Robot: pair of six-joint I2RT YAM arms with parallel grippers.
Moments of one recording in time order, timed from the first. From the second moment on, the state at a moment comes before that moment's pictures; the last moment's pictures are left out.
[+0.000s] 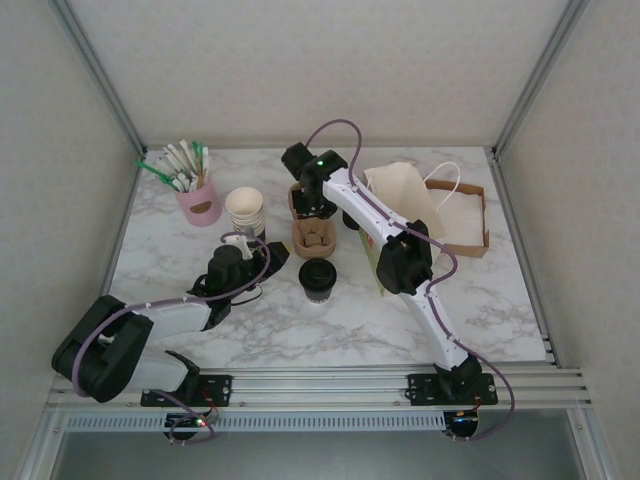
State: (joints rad) left arm -0.46 1.36 0.35 0.67 0.21 -1.08; right arm 0.73 2.45 2.48 -1.30 0.08 0.51
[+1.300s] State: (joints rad) left arm -0.42 1.66 0.35 1.01 0.39 -1.26; right arm 0.72 2.45 2.47 -1.30 0.07 0.50
